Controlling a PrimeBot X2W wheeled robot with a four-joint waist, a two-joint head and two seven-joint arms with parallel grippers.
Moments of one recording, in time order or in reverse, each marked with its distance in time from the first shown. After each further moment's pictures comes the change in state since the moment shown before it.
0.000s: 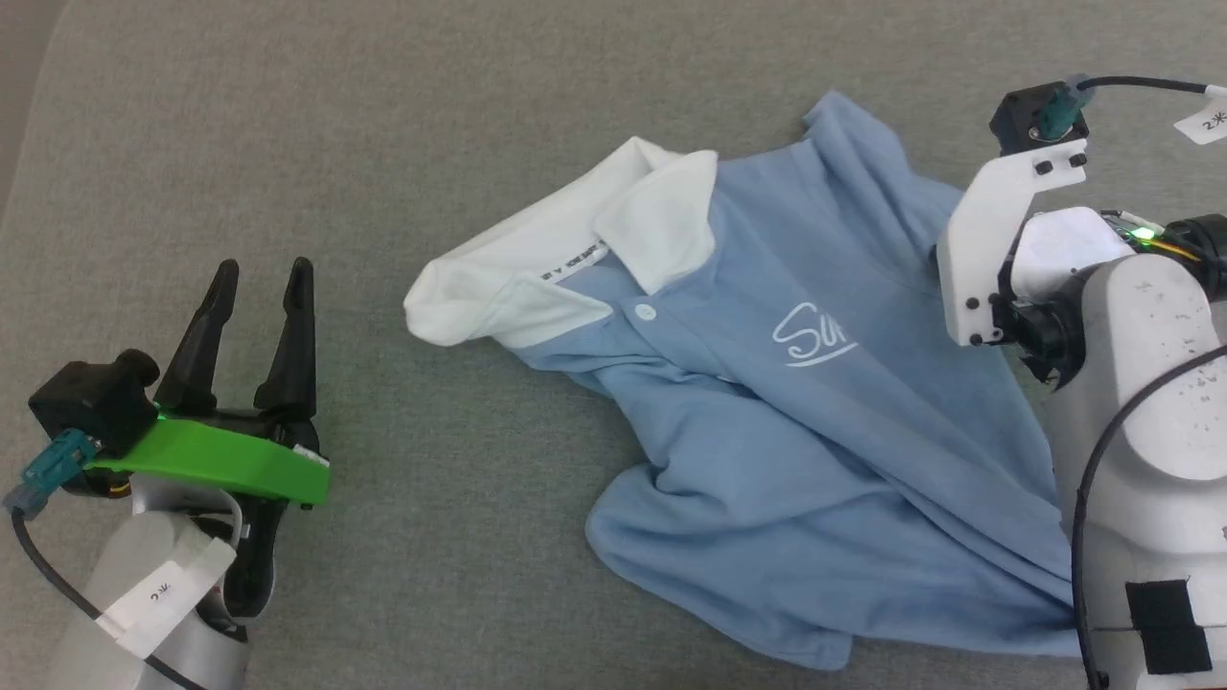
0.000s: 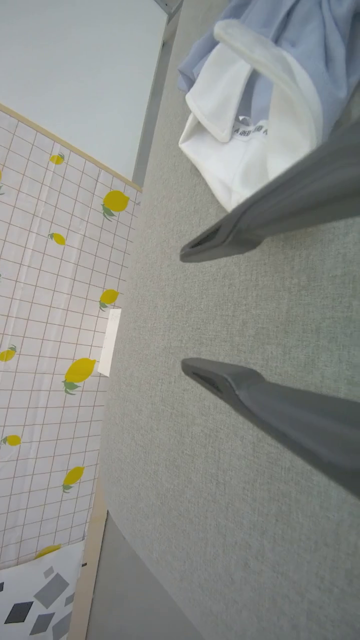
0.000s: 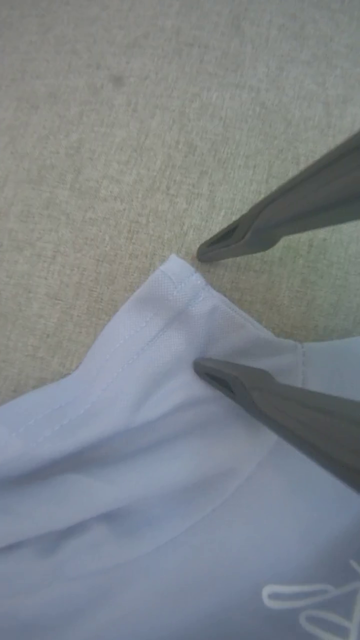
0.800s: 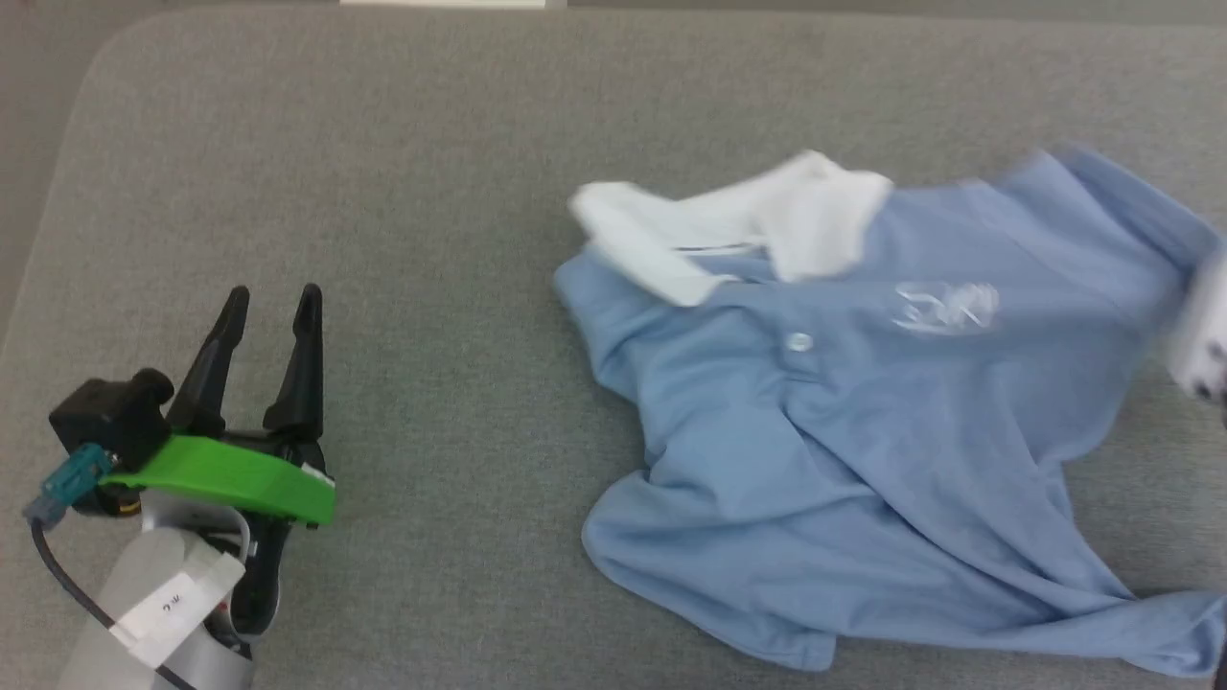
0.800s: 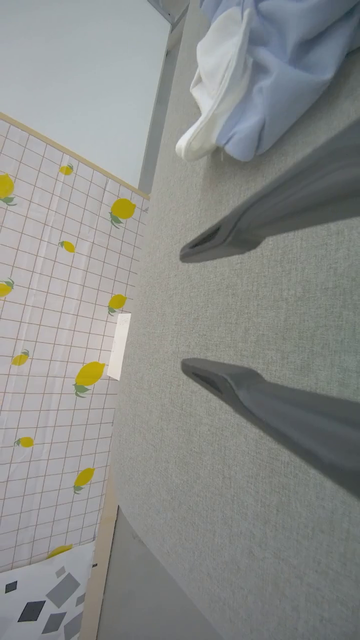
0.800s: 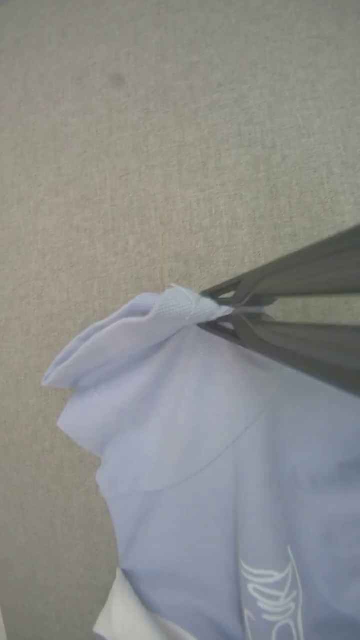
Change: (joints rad) left arm 0.011 0.000 -0.014 0.049 0.002 -0.007 -0.010; right arm 0.187 -0.063 -0.362 -0.254 0.089 0.000 -0.036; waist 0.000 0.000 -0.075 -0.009
